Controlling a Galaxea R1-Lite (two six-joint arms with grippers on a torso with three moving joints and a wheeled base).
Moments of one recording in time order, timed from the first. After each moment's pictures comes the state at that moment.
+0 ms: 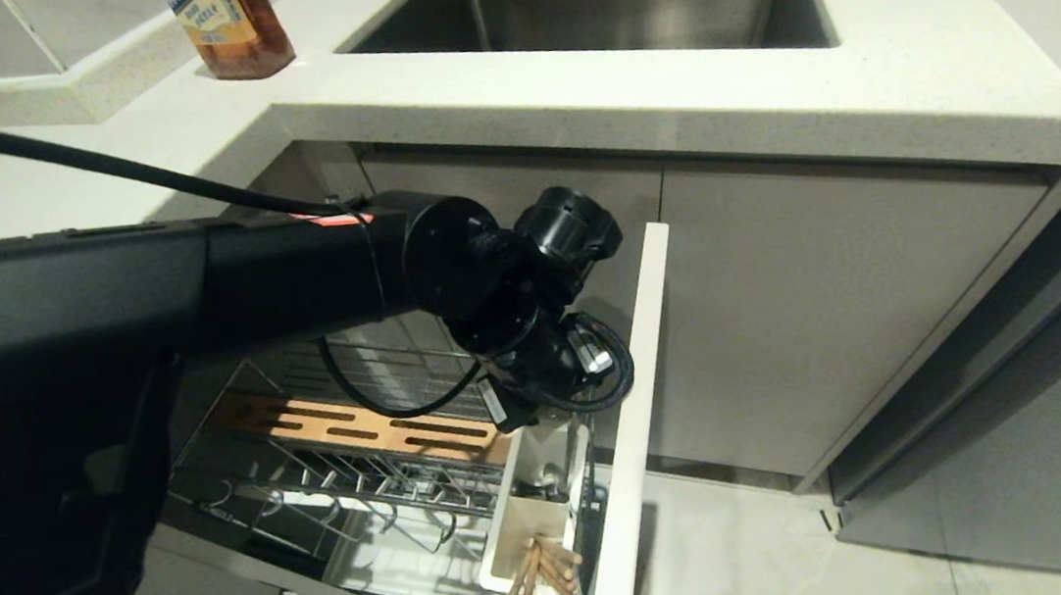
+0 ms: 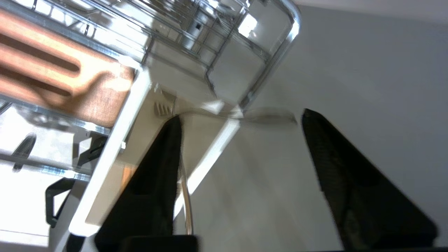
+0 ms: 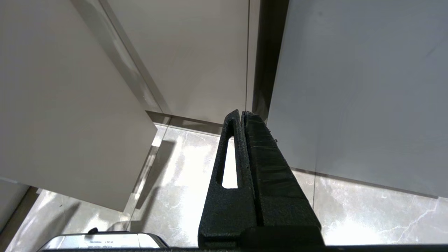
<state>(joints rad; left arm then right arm) -0.78 2.16 -1.95 0.80 0.29 -0.96 0.00 0.00 0.00 0.00 0.00 0.06</state>
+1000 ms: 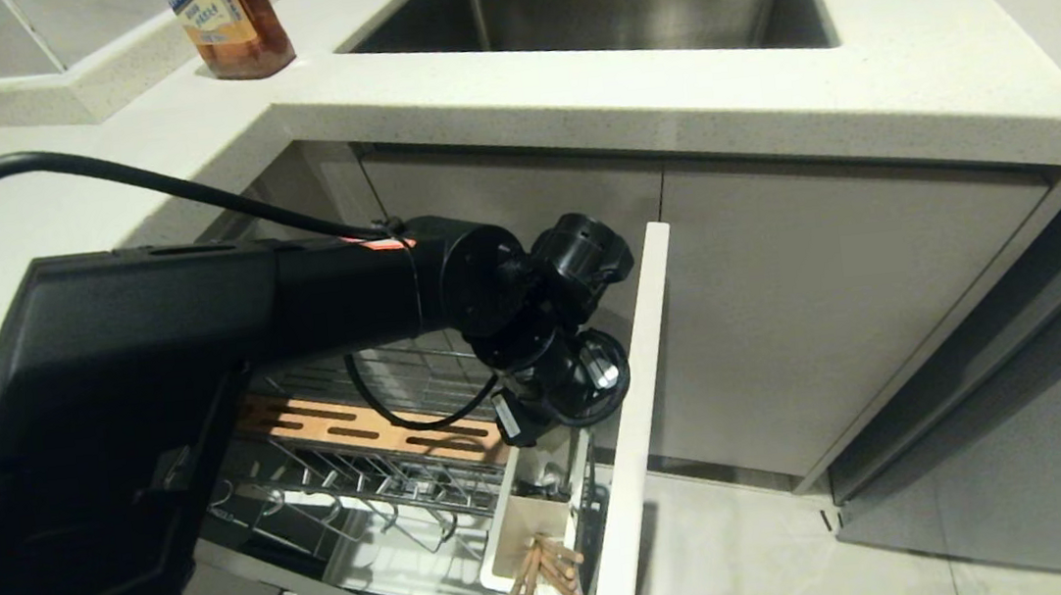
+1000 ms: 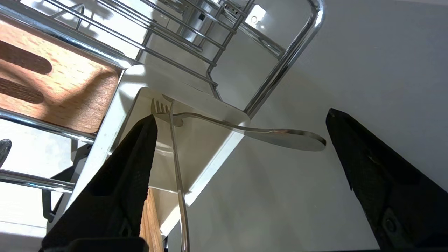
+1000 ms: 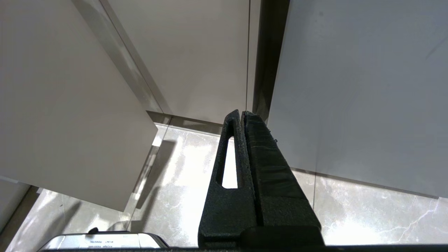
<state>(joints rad) -0.78 2.21 -1.95 0.79 0.27 -0.98 0.00 0.00 0.00 0.00 0.00 0.06</state>
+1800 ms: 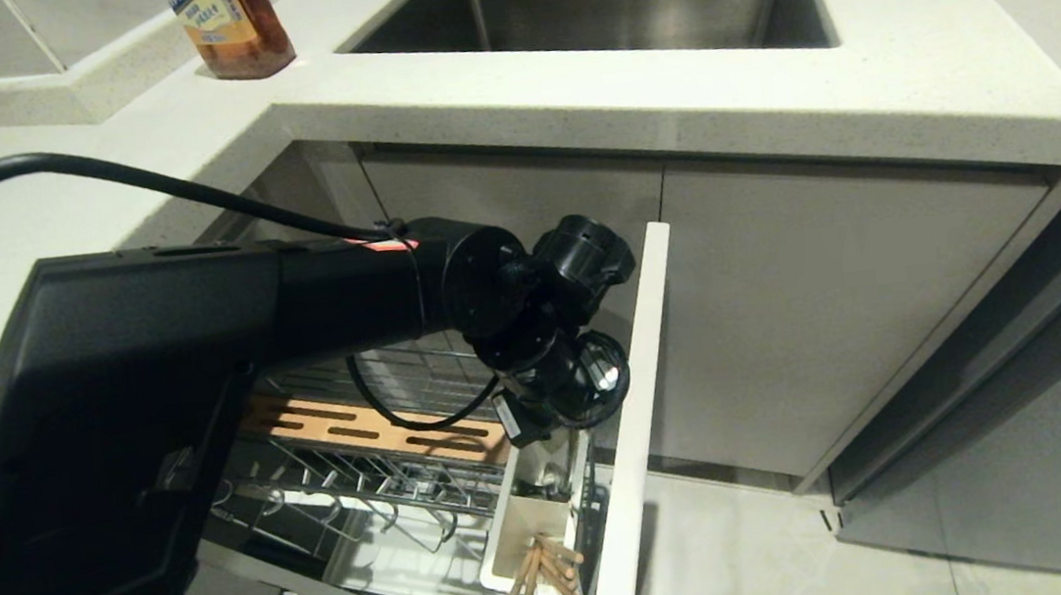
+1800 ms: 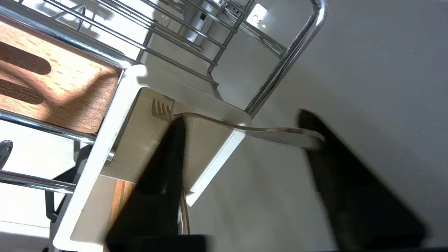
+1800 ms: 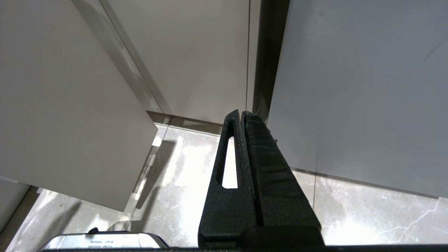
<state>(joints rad) -0.78 2.21 -1.95 0.79 0.27 -0.97 0.00 0.00 0.00 0.00 0.00 0.06</state>
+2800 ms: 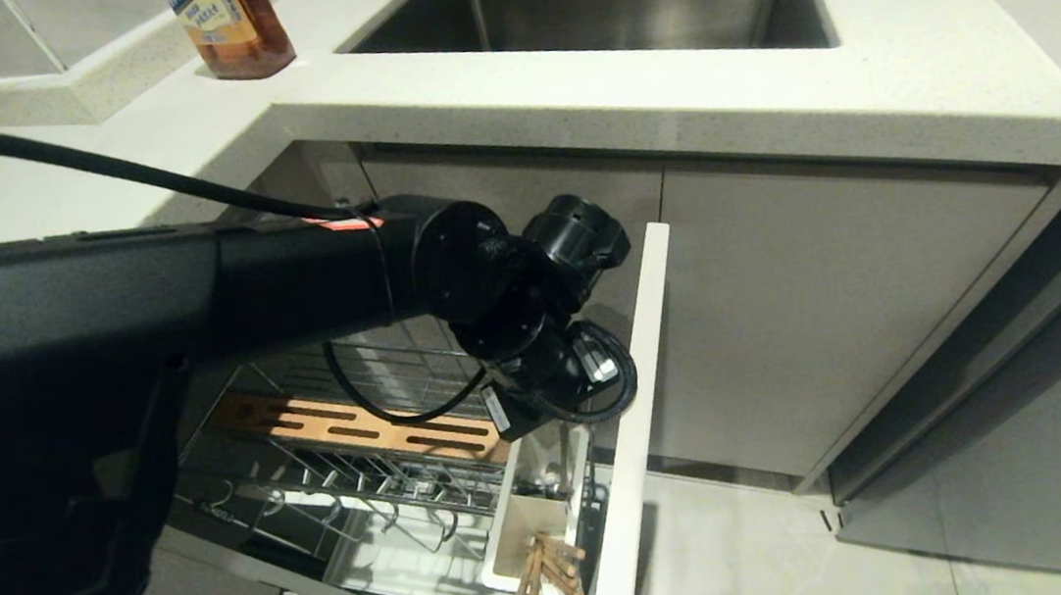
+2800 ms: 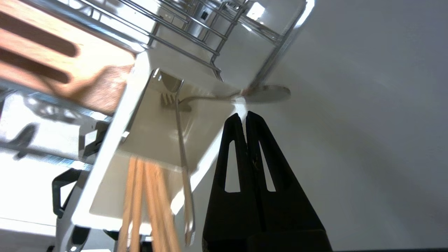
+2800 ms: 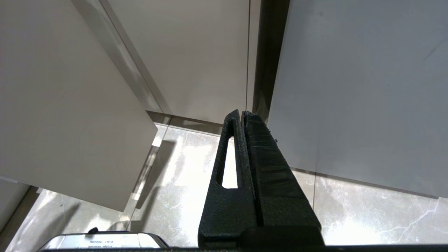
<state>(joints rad) -0.80 2.15 -1.95 0.83 0.28 -0.97 0.00 0.00 0.00 0.00 0.00 0.06</state>
